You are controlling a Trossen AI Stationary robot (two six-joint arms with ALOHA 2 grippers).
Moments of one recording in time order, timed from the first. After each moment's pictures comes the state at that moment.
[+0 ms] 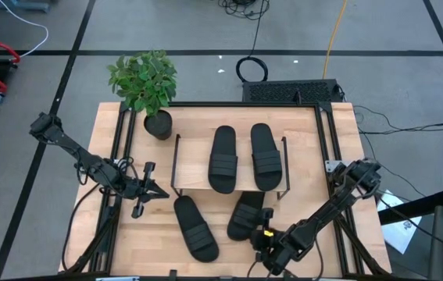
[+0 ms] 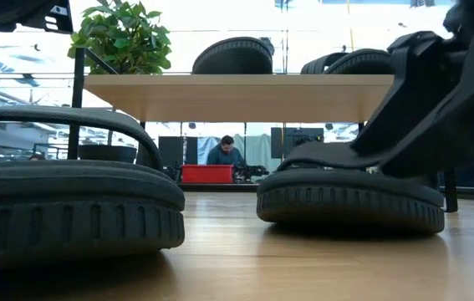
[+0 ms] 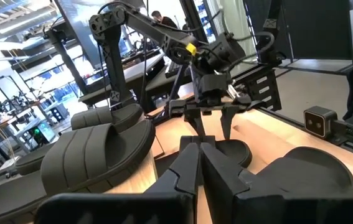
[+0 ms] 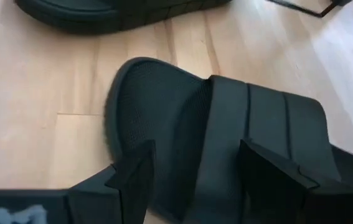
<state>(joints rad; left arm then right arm) -0.60 0.61 0.21 0.37 -0.32 0.36 0.77 1.96 1.14 -0.38 0.81 0.59</state>
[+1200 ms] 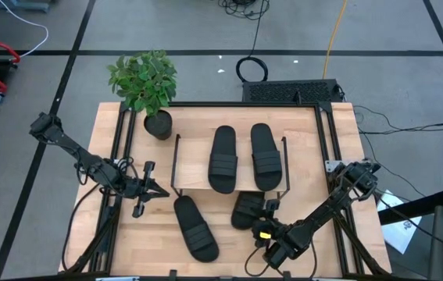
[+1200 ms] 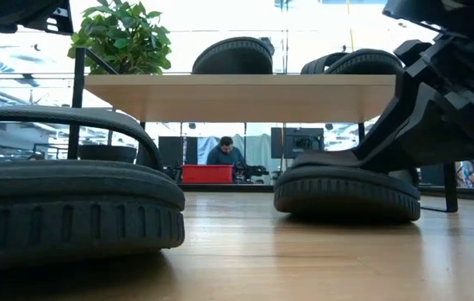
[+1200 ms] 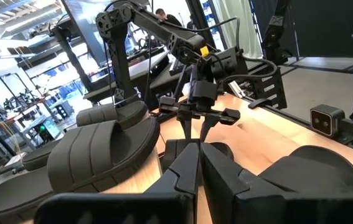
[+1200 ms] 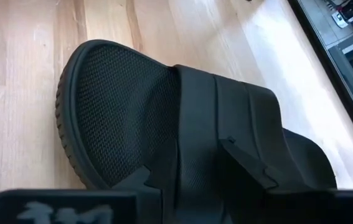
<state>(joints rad) -0.60 0.61 0.21 0.37 -0.35 0.36 0.75 1.99 1.16 -0.67 0.93 0.77</state>
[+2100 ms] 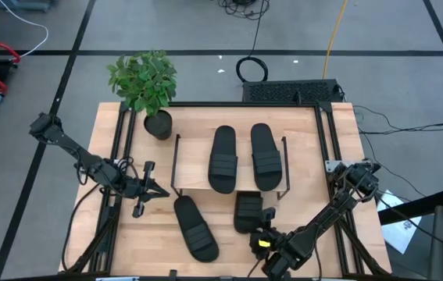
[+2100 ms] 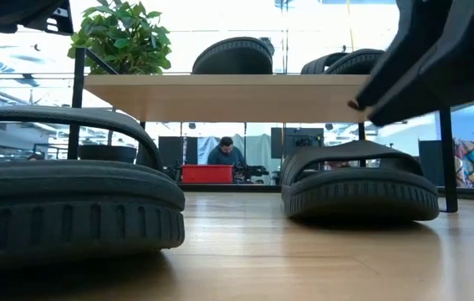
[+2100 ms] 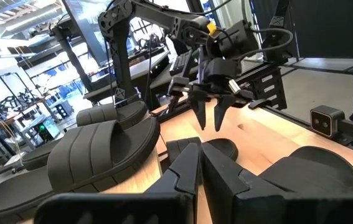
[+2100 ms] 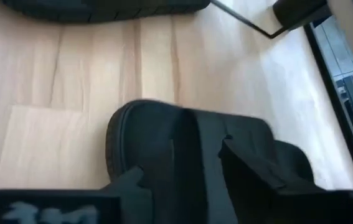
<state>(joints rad) -0.60 0.61 0.21 0.37 -0.35 0.36 0.80 1.99 1.34 -0.73 0.92 0.56</state>
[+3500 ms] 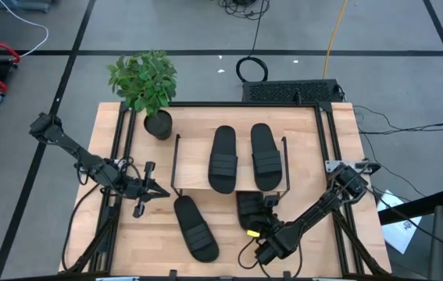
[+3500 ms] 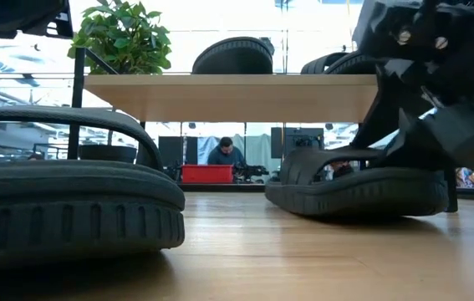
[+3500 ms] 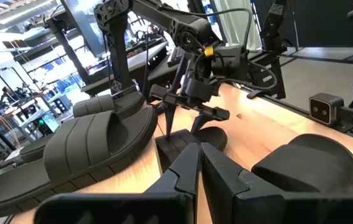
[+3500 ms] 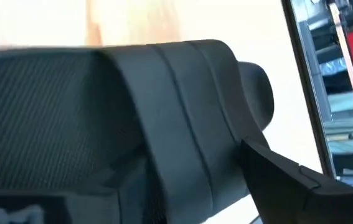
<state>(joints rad) -0.60 0.61 0.21 0.33 -0.35 0.36 0.70 2.08 1.33 -1.04 0.91 0.81</state>
